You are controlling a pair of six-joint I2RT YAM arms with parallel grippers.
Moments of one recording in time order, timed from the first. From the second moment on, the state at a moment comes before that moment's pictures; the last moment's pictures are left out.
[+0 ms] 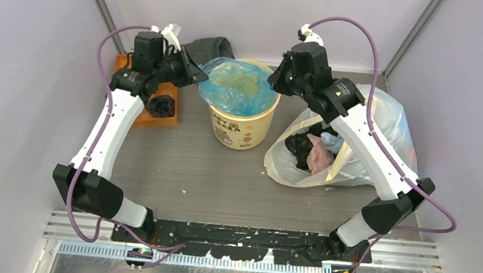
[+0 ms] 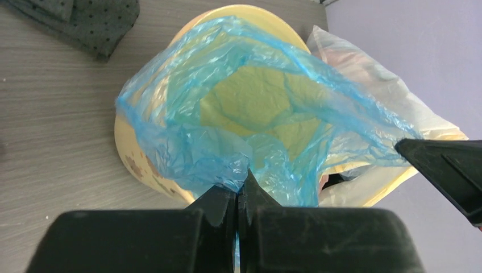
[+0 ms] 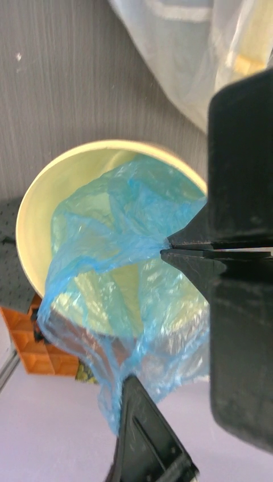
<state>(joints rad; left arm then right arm) -0.20 1.45 1.59 -0.60 0.41 -0.57 0.64 1.58 1.87 -0.74 0.19 0.64</state>
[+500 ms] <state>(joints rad) -0.20 1.35 1.52 -0.68 0.31 -0.49 0.58 1.60 1.86 -0.91 0.43 0.55</state>
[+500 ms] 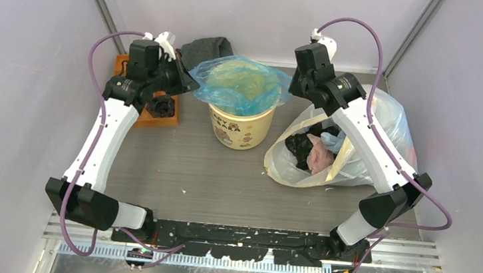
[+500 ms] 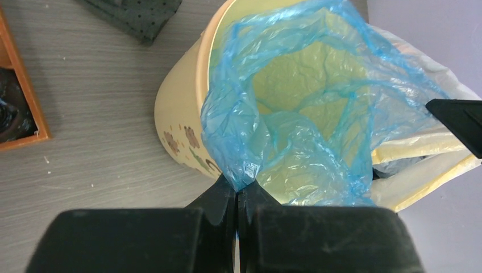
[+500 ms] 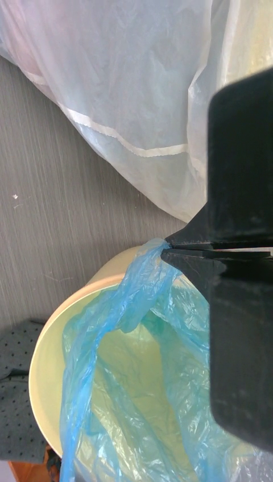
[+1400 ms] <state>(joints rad) -0.20 1.26 1.17 -0.52 0.27 -0.53 0.55 1.57 1.68 -0.94 0.51 0.53</state>
